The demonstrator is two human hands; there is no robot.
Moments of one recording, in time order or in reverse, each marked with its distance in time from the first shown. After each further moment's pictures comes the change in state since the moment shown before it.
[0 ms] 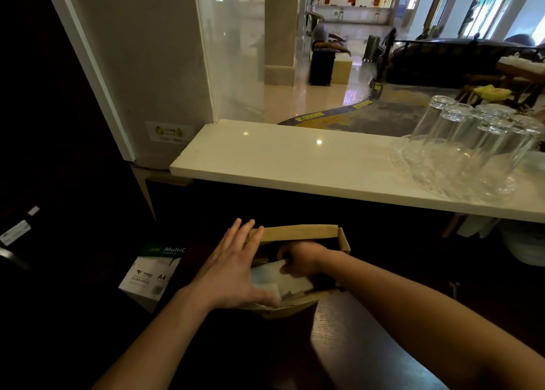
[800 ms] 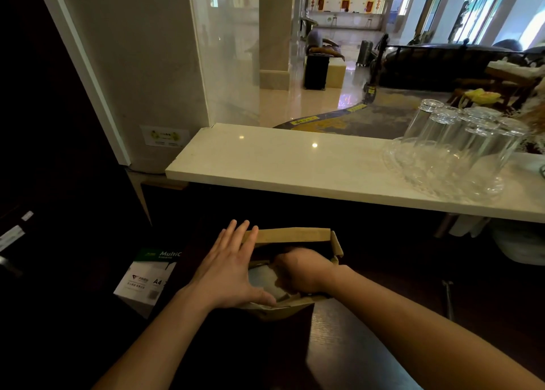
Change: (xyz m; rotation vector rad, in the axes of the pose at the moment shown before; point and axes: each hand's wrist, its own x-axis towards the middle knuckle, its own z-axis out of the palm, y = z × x) left_hand 0.003 0.003 0.001 0.090 0.039 -0.019; right_hand -0.043 -0.012 0.000 -0.175 0.163 -0.226
